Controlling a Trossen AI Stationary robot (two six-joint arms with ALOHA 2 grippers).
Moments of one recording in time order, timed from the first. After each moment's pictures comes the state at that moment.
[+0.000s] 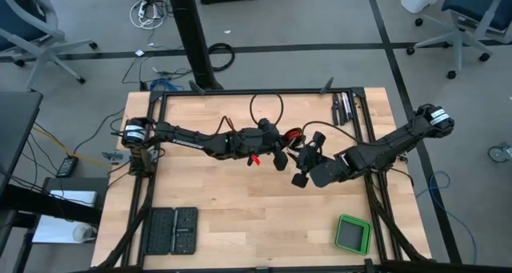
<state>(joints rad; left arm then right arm) -0.02 1.86 1.27 0.41 -0.30 -0.31 0.41 1.29 0.88 -0.33 0.90 0.30</state>
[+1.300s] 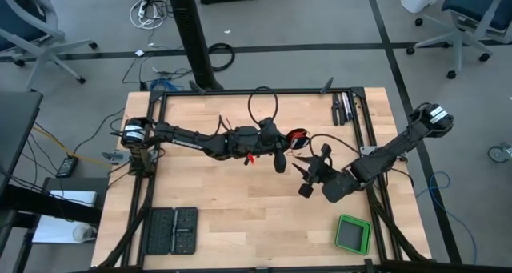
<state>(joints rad) -0.02 1.85 1.27 0.57 -0.21 -0.26 0.56 1.27 0.67 -0.06 1.06 0.41</state>
